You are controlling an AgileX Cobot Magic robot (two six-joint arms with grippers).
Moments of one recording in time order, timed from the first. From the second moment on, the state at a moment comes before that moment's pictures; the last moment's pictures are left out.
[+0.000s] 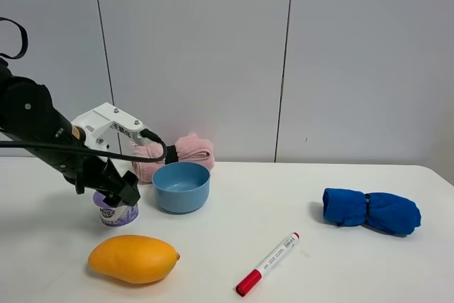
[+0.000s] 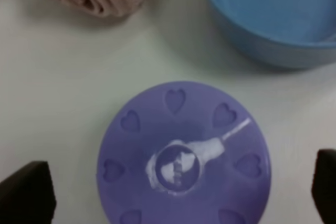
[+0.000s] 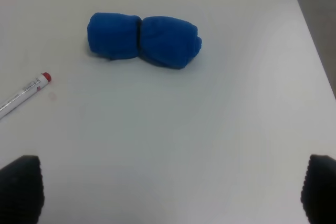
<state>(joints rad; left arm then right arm) -0.29 1.87 -0.94 0.06 -0.01 0.25 -0.05 0.00 -0.49 0.05 1.06 -0.04</state>
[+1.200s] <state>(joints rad) -0.29 2.00 -0.94 0.11 -0.16 0.25 -0.05 0.00 -0.49 0.05 1.06 -0.04</state>
